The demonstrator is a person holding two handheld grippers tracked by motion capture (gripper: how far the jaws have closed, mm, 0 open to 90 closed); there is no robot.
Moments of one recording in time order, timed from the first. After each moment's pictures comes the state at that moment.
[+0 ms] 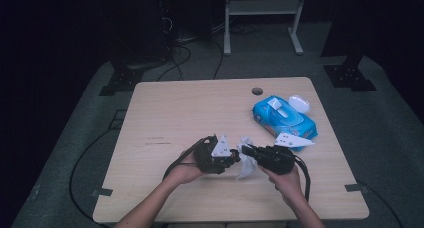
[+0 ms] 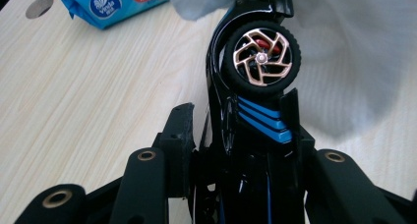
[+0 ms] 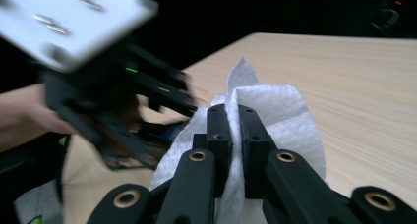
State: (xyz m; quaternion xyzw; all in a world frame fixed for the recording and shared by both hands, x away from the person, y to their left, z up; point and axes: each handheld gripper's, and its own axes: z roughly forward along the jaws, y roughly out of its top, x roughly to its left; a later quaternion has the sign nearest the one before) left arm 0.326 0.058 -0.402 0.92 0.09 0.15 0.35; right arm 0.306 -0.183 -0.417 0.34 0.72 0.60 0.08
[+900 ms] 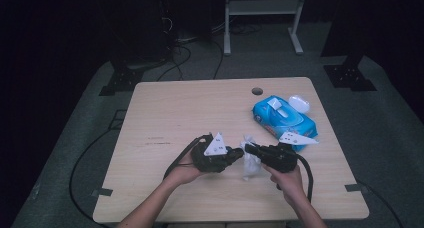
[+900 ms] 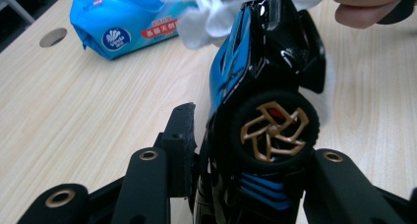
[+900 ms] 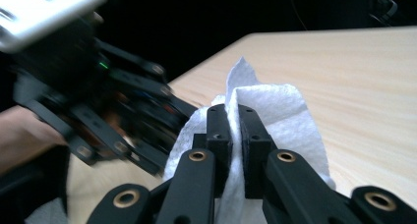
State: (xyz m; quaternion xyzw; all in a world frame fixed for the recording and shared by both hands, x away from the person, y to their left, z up) left arm 0.327 0.066 -0.400 0.90 0.10 0.15 0.40; right arm 0.312 -0.192 -0.425 0.36 0.70 0.62 0.05
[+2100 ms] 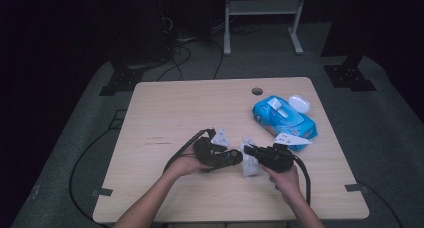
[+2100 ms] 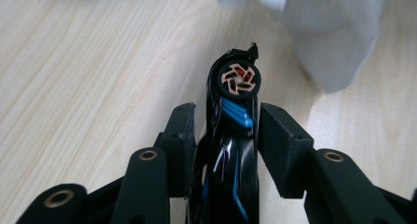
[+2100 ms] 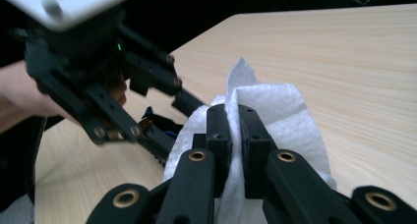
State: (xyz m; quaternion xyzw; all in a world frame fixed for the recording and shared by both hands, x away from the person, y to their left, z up) left arm 0.357 0.068 -0.412 0.93 0.14 0.10 0.34; right arm 0.320 -0.181 -0.438 0.37 0.72 0.59 0.07
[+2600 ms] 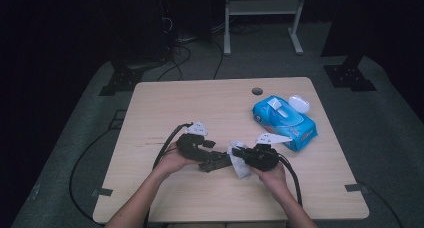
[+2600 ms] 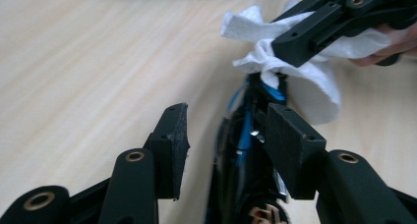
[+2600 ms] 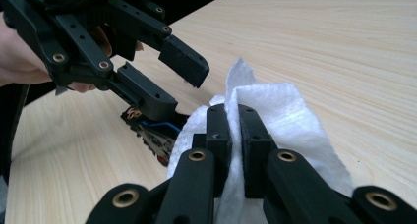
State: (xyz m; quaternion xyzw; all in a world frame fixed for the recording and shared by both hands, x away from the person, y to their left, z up) left arm 0.372 0.112 -0.419 0.88 0.21 0.03 0.42; right arm 0.331 -0.149 -0.449 0.36 0.76 0.55 0.07
